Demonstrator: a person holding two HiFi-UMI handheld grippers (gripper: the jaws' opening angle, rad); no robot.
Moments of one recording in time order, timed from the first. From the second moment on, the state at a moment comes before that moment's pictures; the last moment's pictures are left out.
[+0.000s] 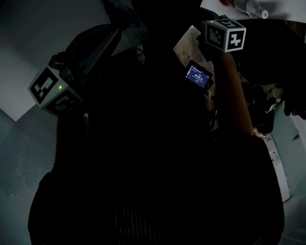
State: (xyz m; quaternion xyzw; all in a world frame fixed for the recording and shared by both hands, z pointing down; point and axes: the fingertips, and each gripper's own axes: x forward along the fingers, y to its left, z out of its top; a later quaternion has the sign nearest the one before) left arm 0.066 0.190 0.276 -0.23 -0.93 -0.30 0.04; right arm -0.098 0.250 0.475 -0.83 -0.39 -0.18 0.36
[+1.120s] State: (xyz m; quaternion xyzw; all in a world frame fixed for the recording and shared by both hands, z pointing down) left arm 0.044 0.060 0.255 -0.27 -0.96 -0.11 -0.04; right arm -0.062 0.129 0.315 -0.94 -0.25 -0.01 0.23
